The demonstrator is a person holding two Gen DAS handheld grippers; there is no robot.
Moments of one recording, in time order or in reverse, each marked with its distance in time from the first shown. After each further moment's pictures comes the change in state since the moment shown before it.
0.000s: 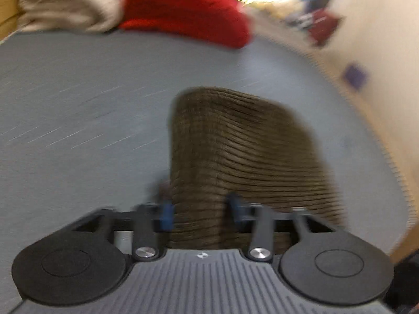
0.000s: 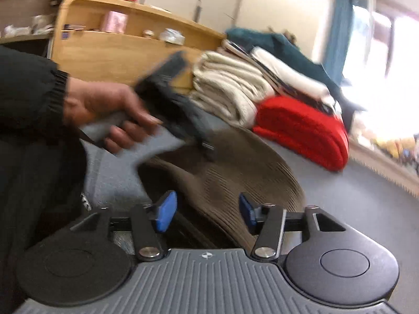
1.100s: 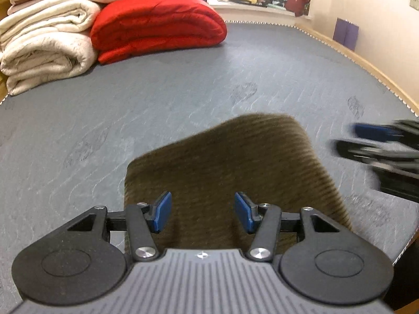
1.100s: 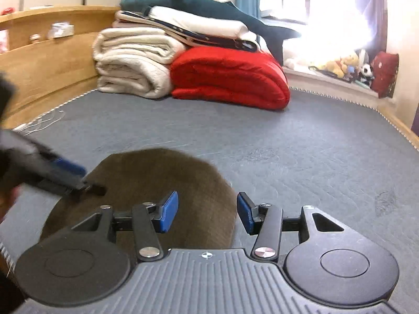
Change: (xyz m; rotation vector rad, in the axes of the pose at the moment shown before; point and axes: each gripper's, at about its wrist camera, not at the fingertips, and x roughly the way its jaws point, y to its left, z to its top) left arm 0.010 -0.102 -0.001 0.293 -0.055 0.073; right arm 0.141 -0.077 0.023 0.343 0.135 -0.230
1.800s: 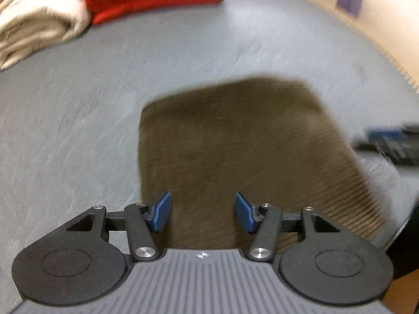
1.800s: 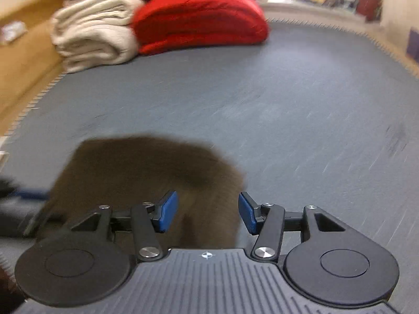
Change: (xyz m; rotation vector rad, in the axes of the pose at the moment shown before) left arm 0.029 0.019 -0.028 0.033 0.245 0.005; right arm 0.018 -0.024 -0.030 0.193 0.292 0.057
